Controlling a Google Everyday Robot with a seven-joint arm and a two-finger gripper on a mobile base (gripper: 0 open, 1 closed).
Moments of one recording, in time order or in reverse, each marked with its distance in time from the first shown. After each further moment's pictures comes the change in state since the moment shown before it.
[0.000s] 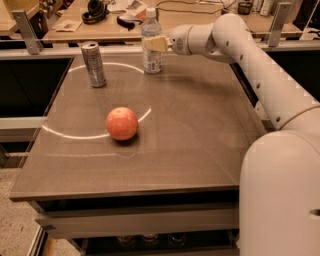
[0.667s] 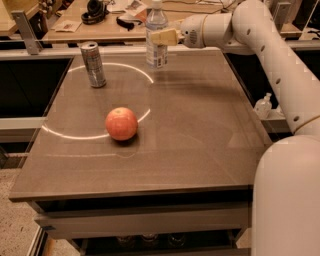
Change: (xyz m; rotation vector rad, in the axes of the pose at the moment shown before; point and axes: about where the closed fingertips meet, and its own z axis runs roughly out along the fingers) arm -0.030 0.030 -0.045 -0.137 -0.023 -0.048
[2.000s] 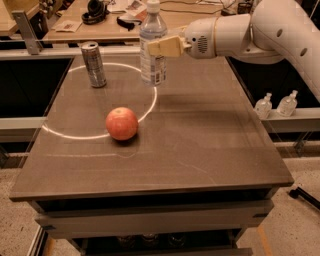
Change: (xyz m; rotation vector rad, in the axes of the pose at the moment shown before) arm -0.015 0.117 -0.060 -0.106 0.038 0.047
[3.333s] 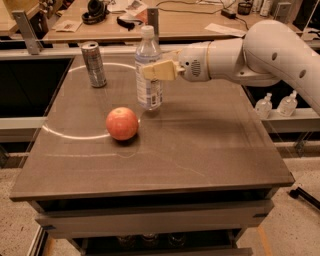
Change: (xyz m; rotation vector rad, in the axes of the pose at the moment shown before) arm 0.043 0.038 0.008 0.003 0.050 0.062
